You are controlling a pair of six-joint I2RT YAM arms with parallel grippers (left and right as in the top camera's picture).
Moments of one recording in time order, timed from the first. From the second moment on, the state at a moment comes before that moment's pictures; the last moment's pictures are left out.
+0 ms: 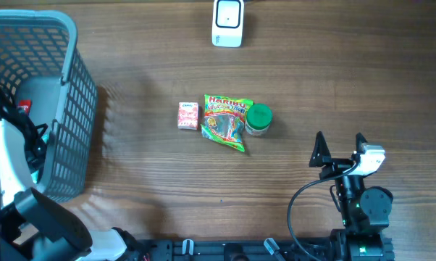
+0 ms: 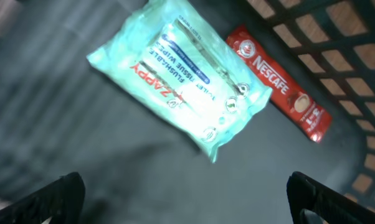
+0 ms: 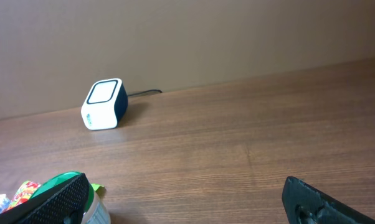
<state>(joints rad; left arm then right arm) 0.63 1.59 1.23 -0.91 -0.21 -1.54 0.01 0.09 0.01 0.00 -0.03 0.18</state>
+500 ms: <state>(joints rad) 0.63 1.76 1.07 -0.64 -0.43 -1.60 0.01 0.09 0.01 0.00 -0.03 0.18</state>
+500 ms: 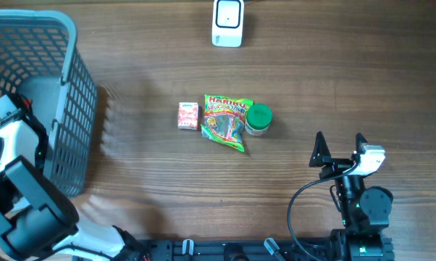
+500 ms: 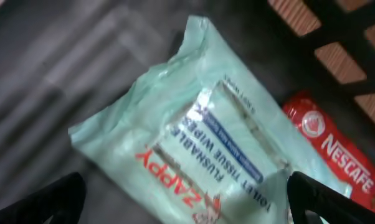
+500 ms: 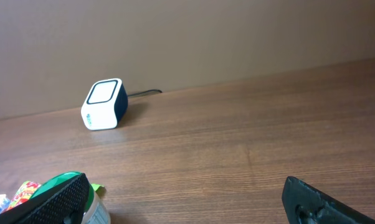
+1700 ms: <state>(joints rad) -0.58 1.74 1.49 -0.29 0.10 -0.92 0.01 0.09 0.01 0.00 -0.03 0.18</state>
